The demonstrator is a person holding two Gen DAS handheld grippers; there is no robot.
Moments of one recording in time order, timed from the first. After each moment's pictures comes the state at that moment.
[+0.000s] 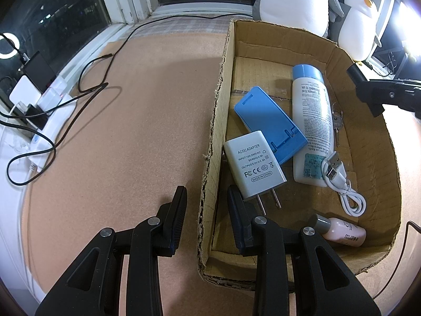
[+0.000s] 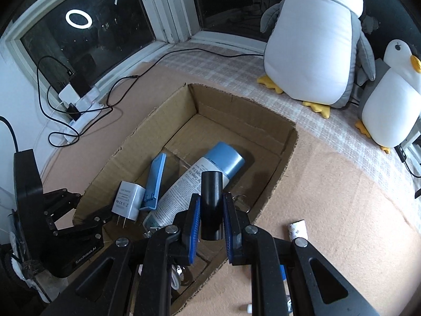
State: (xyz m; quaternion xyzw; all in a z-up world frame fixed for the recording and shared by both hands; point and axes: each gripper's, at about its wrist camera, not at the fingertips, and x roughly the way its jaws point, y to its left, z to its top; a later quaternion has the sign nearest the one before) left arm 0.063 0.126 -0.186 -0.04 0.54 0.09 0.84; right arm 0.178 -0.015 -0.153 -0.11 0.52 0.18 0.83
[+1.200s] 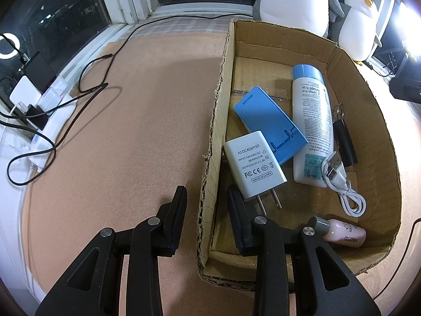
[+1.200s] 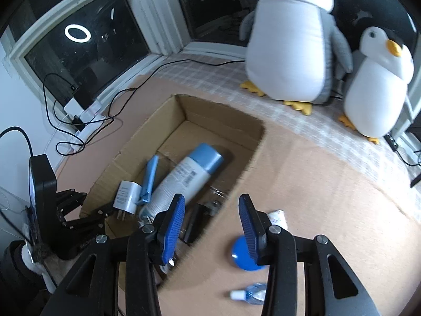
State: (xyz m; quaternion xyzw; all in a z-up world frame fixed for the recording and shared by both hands) left arm 0.063 0.126 -0.186 -0.04 0.54 0.09 0.84; right arm 0.168 -0.057 -0.127 -0.07 0.51 0.18 0.84
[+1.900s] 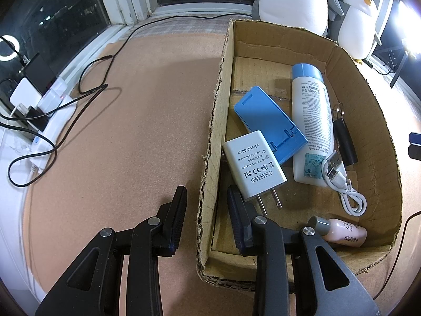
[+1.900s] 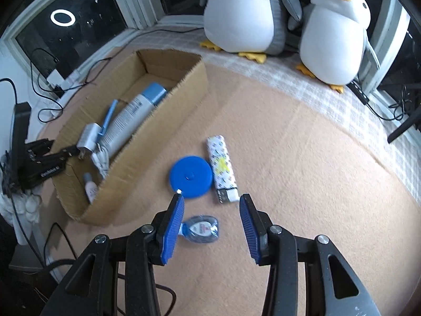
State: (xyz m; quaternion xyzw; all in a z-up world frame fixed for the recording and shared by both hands) left arm 0.064 0.125 -0.186 -0.04 0.54 0.10 0.84; right arm 0.126 -0.135 -0.154 -0.11 0.55 0.14 0.82
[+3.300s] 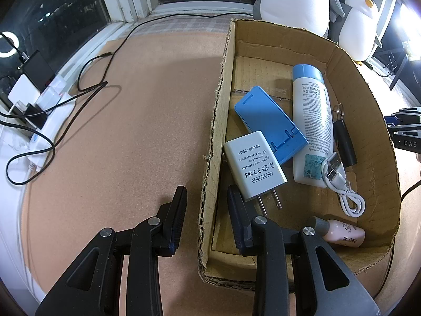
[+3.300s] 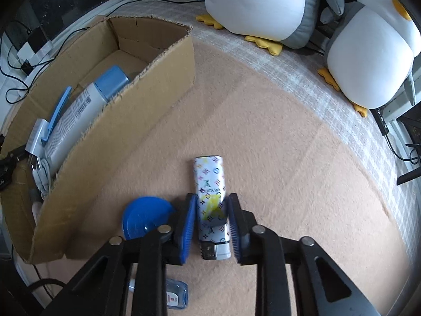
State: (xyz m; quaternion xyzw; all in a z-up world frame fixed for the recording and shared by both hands) left arm 0.065 0.126 -0.187 -0.04 0.54 0.09 0.83; right arm 0.206 -0.101 -0.208 -0.19 0.58 0.12 0.78
